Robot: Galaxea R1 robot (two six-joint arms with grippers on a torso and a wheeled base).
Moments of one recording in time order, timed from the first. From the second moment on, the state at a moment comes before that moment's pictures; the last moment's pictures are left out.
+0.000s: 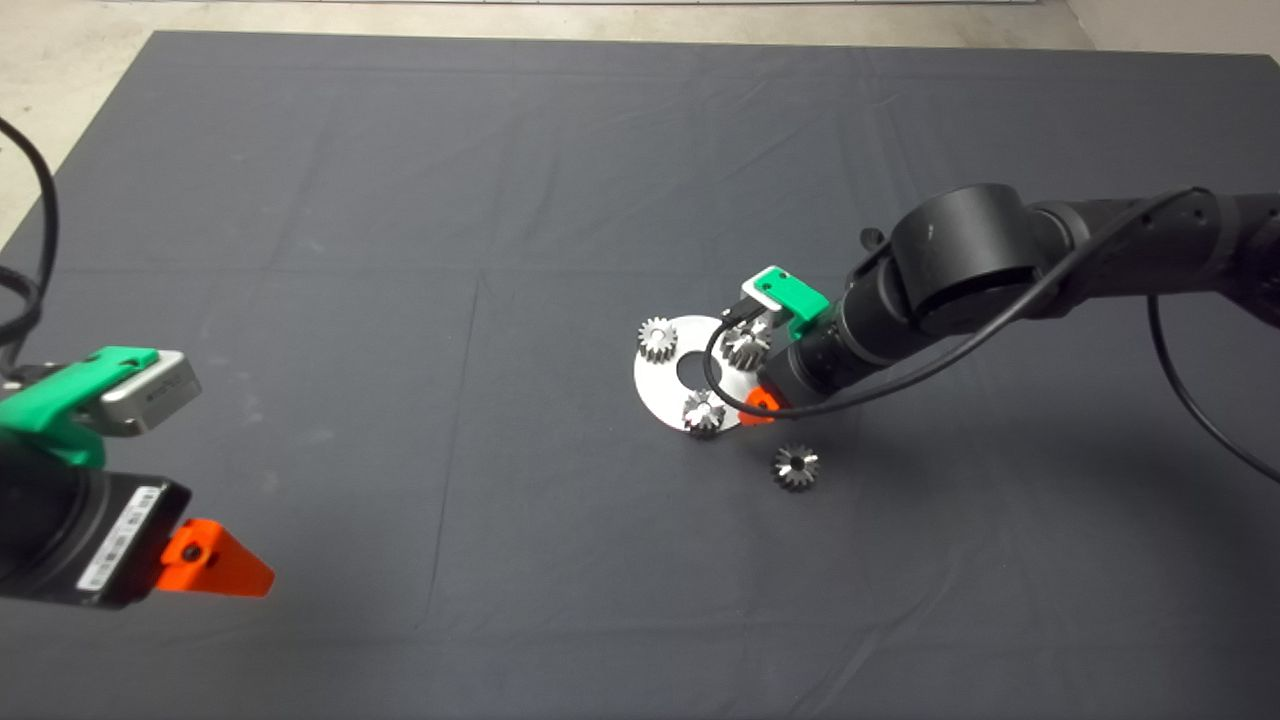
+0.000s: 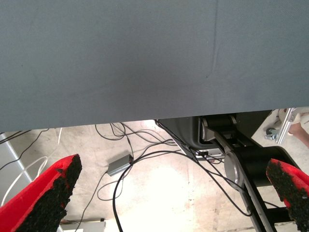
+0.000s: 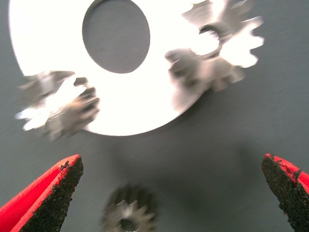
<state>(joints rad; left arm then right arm) -0.78 1.88 -0.44 -0.16 1.52 -1.37 0.32 2.57 -0.98 -0.51 -1.45 1.03</state>
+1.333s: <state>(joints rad) -0.78 1.88 -0.42 -0.16 1.53 -1.37 0.29 2.68 -1.23 -0.57 -1.41 1.02</state>
